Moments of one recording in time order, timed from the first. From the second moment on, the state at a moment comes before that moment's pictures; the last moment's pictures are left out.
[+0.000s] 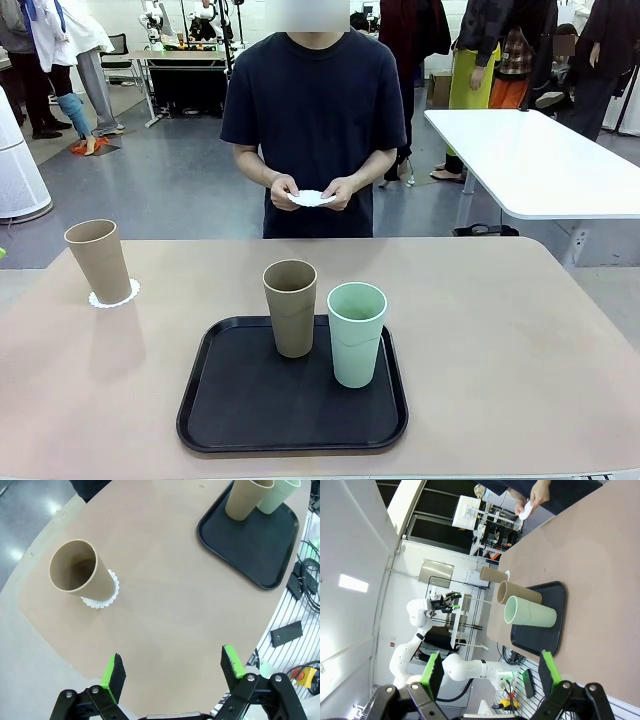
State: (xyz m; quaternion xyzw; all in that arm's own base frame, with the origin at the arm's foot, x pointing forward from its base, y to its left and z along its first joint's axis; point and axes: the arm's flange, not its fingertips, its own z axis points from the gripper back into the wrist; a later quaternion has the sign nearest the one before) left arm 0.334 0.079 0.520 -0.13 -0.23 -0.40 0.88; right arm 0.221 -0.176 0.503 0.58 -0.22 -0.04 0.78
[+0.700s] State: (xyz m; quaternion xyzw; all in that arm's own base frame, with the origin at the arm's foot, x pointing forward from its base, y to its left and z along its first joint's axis) left arm 0.324 0.096 0.545 -0.37 -0.26 -0.43 0.78; right arm 0.221 -0.176 0.503 0.58 -0.22 -0.04 0.78
